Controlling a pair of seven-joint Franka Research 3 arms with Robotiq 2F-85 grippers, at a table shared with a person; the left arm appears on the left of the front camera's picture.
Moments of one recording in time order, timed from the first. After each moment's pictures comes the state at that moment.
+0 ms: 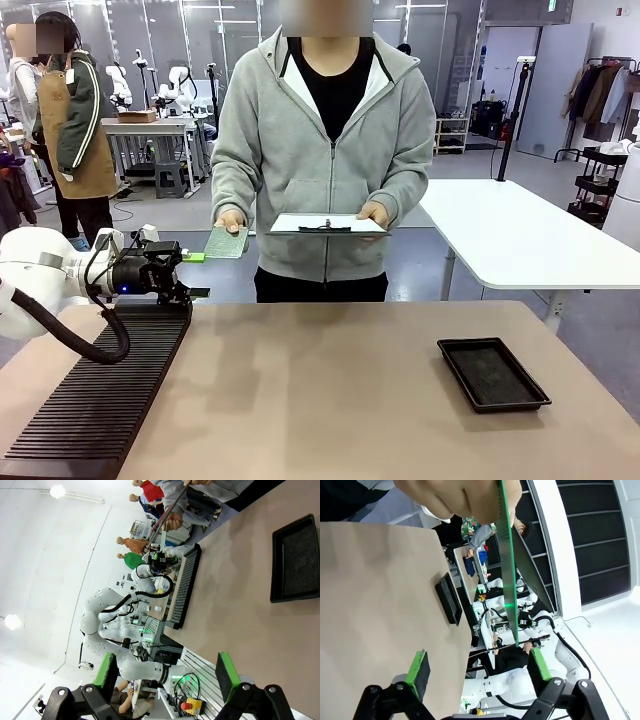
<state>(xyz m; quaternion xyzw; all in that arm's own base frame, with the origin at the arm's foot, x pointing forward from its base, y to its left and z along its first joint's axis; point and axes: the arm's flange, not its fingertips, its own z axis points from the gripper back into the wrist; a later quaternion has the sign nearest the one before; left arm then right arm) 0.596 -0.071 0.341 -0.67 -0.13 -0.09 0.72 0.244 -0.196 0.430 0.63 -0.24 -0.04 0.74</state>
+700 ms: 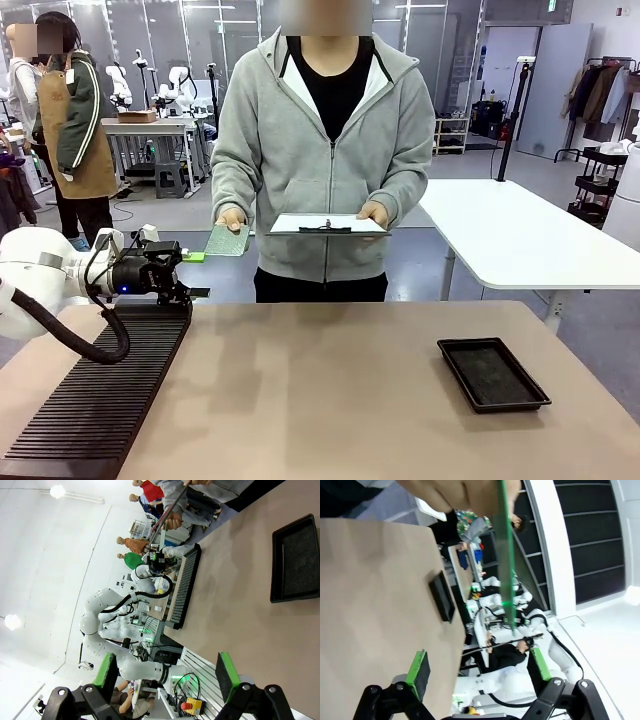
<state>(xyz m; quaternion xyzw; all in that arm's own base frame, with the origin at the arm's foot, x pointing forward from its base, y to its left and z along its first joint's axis) 0.589 -0.072 0.345 -0.69 -0.12 -0.09 0.71 0.244 -0.196 0.429 0.63 -0.24 -0.04 0.74</state>
